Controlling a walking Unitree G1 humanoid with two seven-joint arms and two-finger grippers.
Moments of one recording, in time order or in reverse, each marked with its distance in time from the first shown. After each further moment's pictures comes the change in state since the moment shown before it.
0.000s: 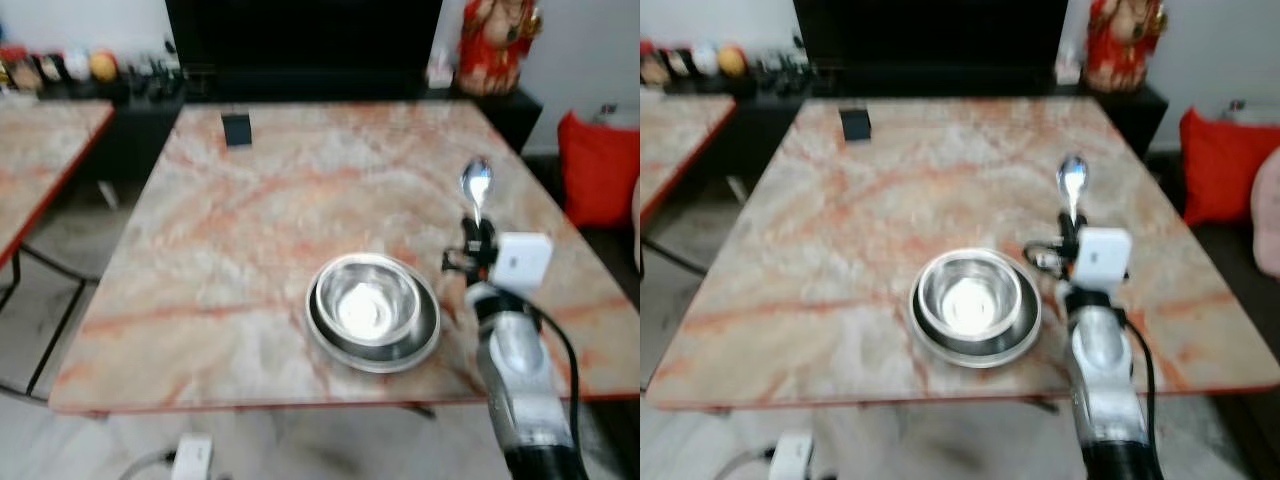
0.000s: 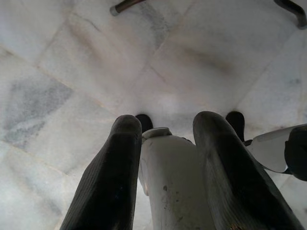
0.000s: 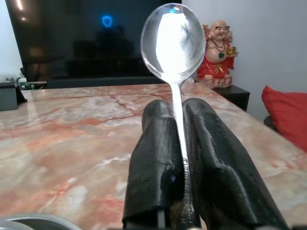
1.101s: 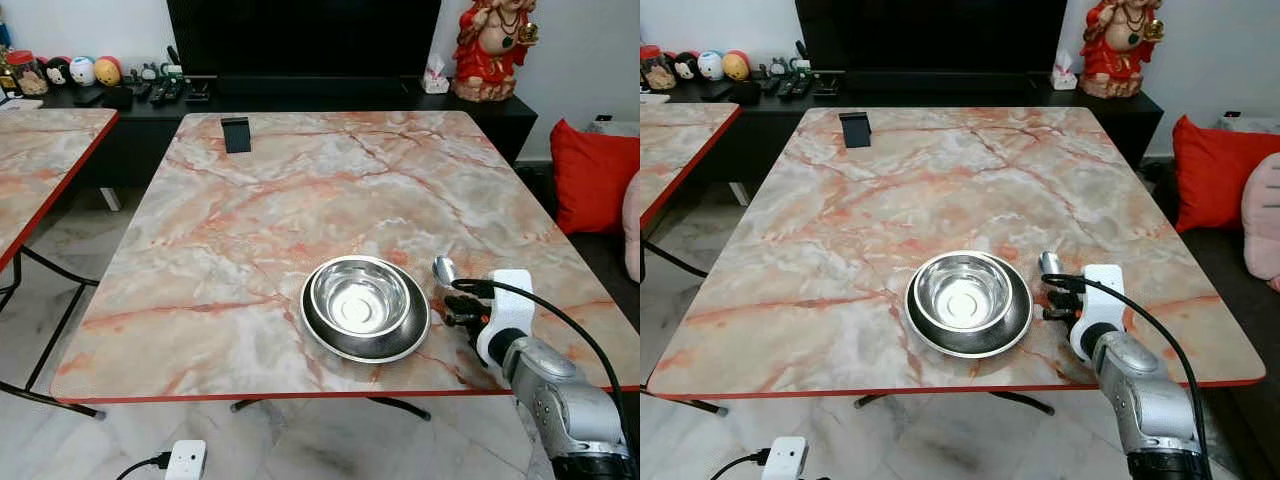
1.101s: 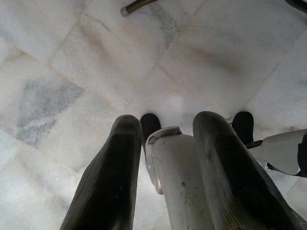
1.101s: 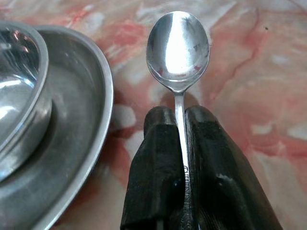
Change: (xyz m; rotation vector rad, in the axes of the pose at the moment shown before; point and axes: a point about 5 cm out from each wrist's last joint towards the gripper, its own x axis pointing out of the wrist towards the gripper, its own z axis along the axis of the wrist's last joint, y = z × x) left arm -0.002 0.011 0.000 0.008 0.003 0.024; right arm -0.029 -0.022 -0.047 0.113 0.661 0.209
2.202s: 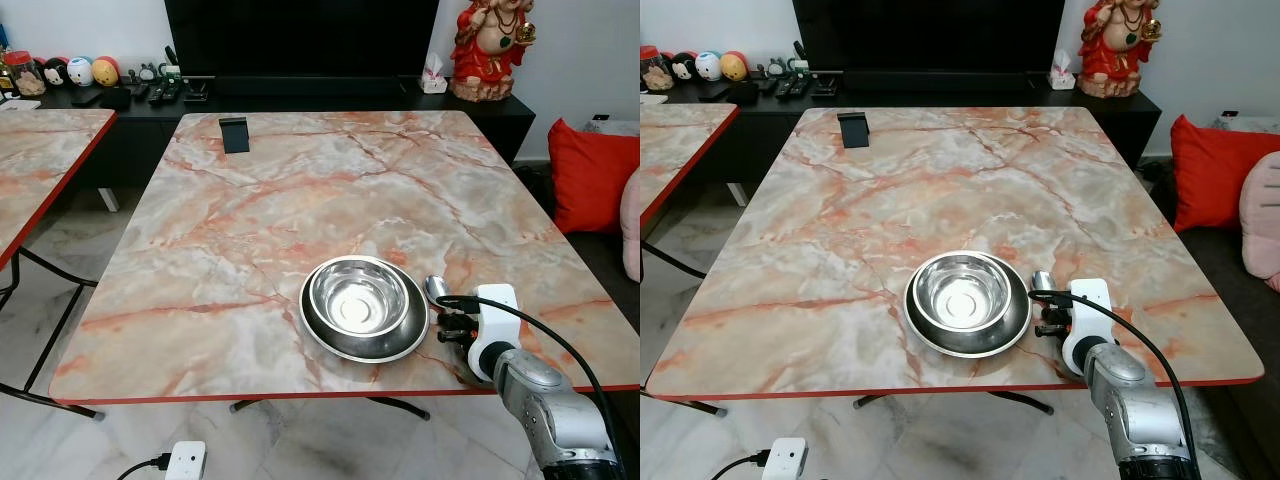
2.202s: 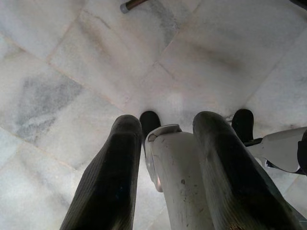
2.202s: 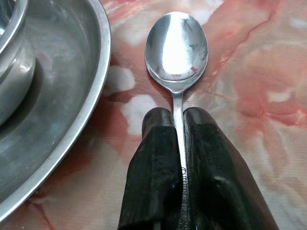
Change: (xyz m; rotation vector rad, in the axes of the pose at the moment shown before) left arm 0.000 0.000 -0.001 -0.002 0.010 0.000; right arm 0.004 0.006 -0.018 -0.048 0.072 -0.019
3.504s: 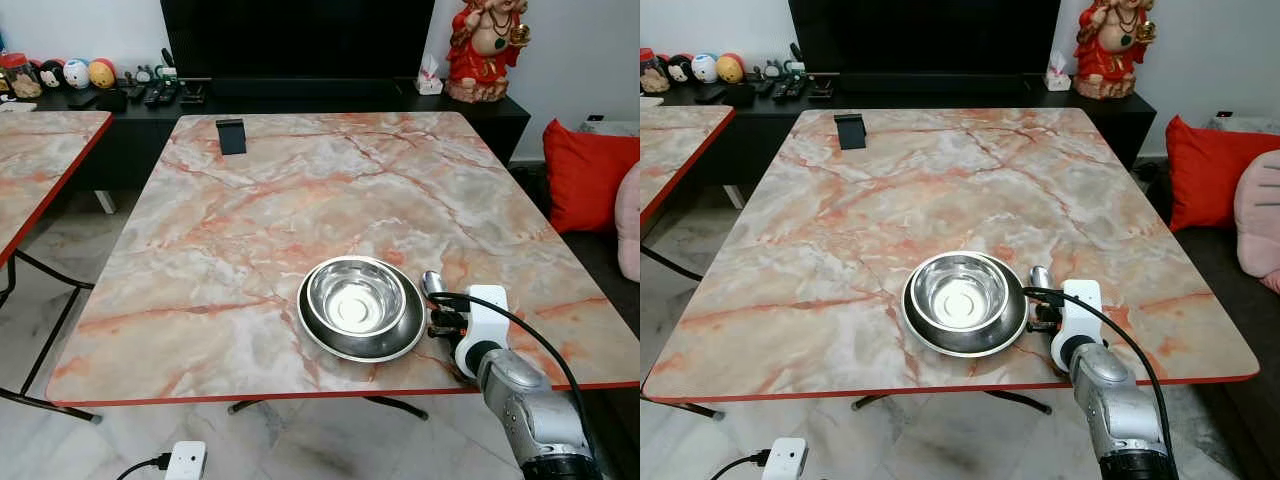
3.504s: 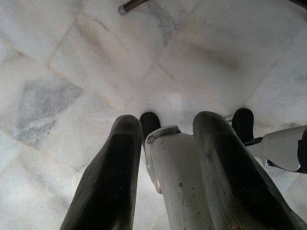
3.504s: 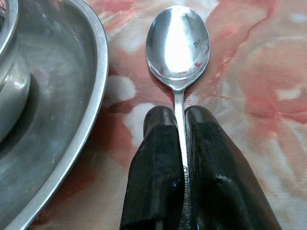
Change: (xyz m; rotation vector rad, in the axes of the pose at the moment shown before) left arm 0.000 0.000 0.000 0.008 0.001 -0.001; right arm 0.013 0.010 -0.006 0.052 -0.040 -0.028
